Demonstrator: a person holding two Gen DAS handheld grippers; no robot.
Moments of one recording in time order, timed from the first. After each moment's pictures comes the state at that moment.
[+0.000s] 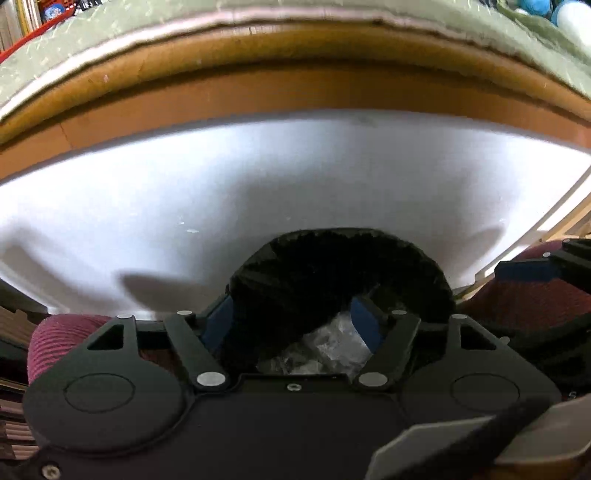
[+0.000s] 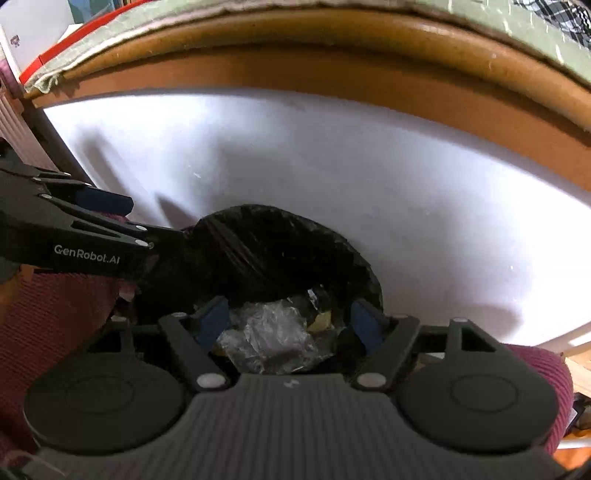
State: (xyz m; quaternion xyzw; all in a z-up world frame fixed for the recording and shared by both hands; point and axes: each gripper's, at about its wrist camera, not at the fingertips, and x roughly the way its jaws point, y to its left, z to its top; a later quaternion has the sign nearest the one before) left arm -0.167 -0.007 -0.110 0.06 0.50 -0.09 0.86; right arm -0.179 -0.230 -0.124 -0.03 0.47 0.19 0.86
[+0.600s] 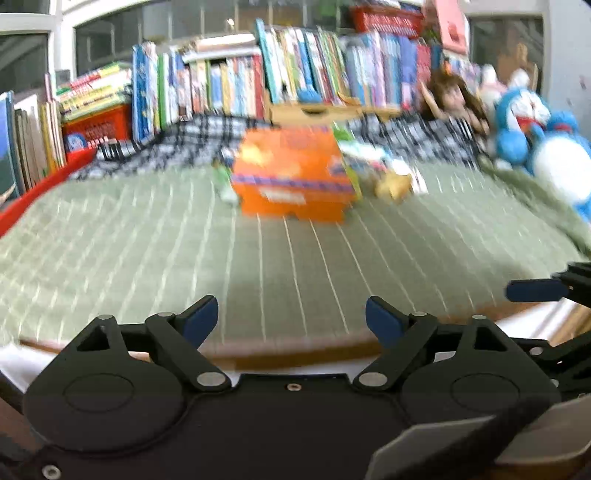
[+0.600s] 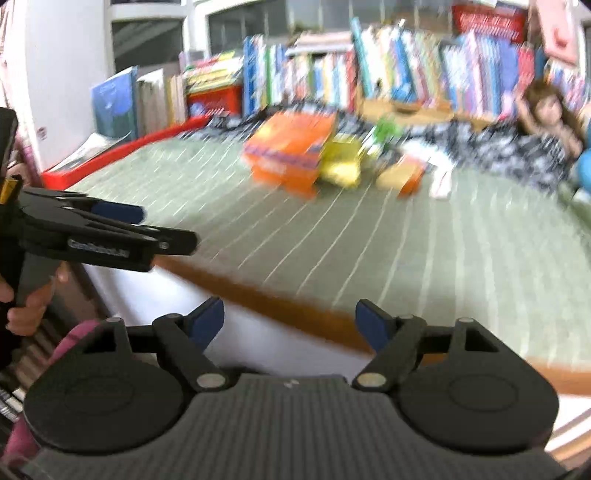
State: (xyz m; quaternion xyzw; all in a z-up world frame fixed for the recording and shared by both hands) left arm -0.125 0.005 0.032 0.03 0.29 -0.10 0.95; right arm -0.151 -0.258 0.008 -0.04 0.27 0.18 0.94
